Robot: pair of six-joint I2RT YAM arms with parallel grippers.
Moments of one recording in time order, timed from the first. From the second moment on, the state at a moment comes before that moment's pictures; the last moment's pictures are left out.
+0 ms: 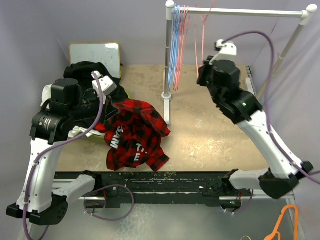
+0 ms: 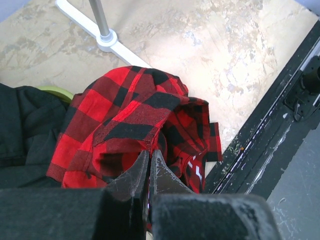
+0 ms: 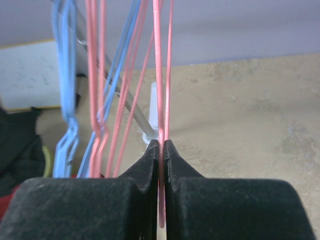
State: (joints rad) left arm -0.25 1.02 1.52 -1.05 0.57 0.23; right arm 0.63 1.31 1.63 -0.54 0.56 0.31
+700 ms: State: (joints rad) left arm -0.26 1.23 1.63 -1.00 0.37 0.25; right arm 0.63 0.52 1.18 -1.01 0.02 0.64
